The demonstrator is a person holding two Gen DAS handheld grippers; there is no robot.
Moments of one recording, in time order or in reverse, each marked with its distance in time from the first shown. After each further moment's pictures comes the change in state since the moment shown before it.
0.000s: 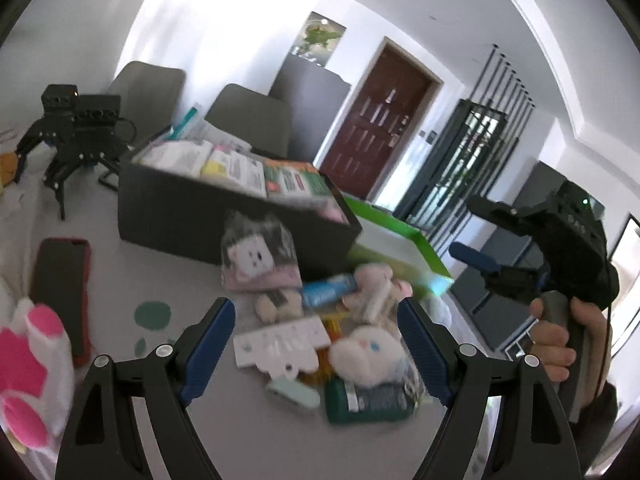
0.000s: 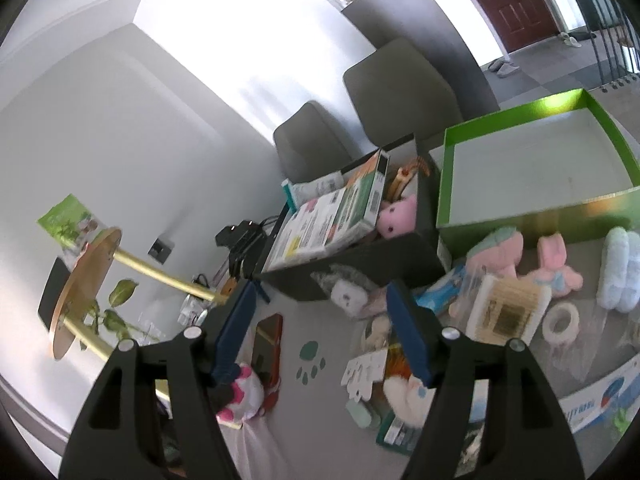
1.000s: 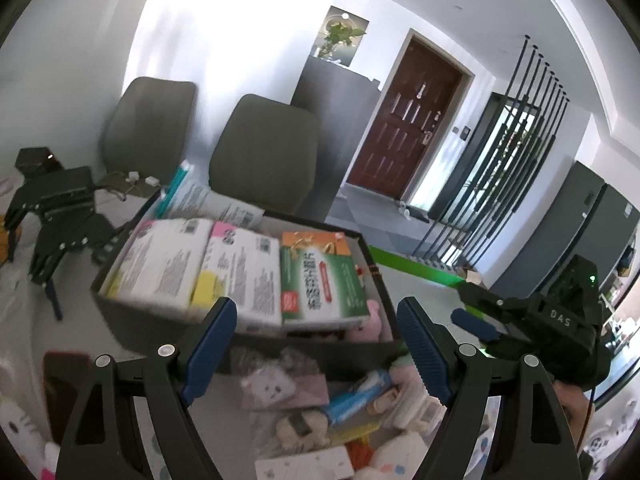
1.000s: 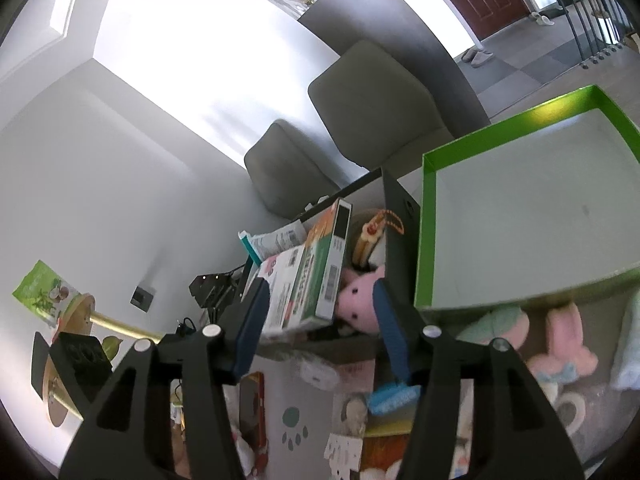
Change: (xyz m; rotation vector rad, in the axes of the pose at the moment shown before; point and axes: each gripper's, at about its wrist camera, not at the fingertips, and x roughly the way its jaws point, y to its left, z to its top) left arm 0.077 0.001 0.135 0.010 0.024 0.155; right arm 0.066 -0.051 0.078 0.134 -0.033 -0.057
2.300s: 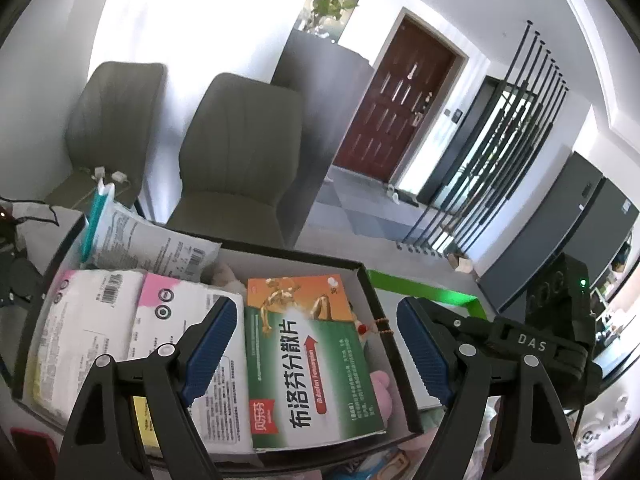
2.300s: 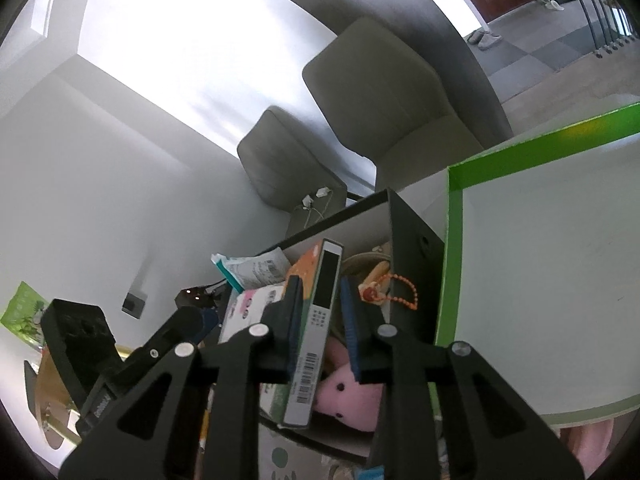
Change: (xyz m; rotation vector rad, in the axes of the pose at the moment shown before) left arm 0.112 -0.008 0.064 0.022 0.072 -0.061; right arm 0.081 -0.019 0.056 0.017 0.061 0.023
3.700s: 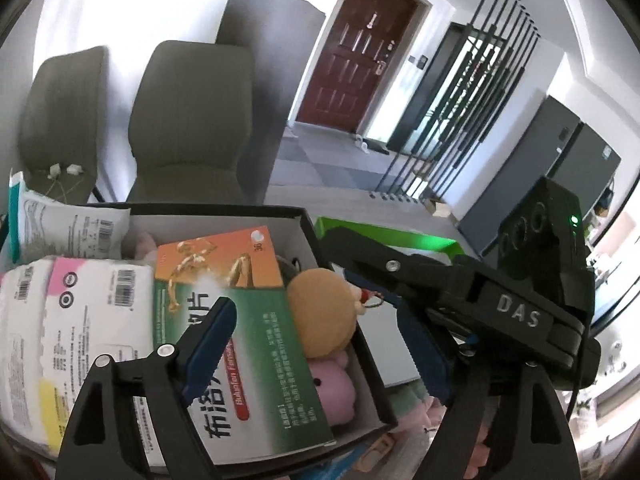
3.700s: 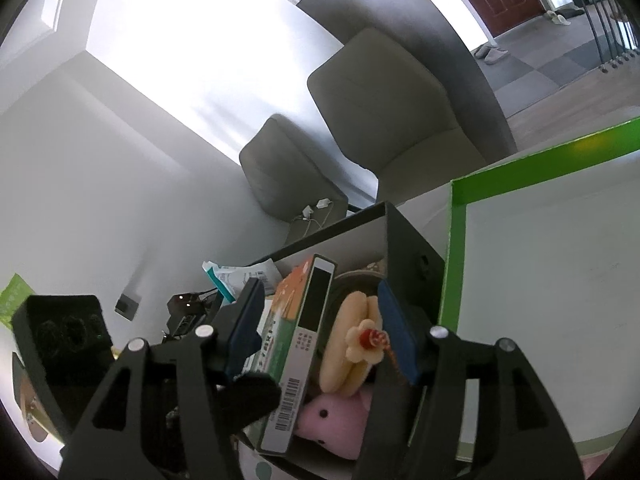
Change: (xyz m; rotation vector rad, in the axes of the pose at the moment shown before) left arm 0.042 -0.041 -0.015 0.119 0.175 -0.081; right arm 0.025 -0.008 0.008 -0.035 -0.044 0.010
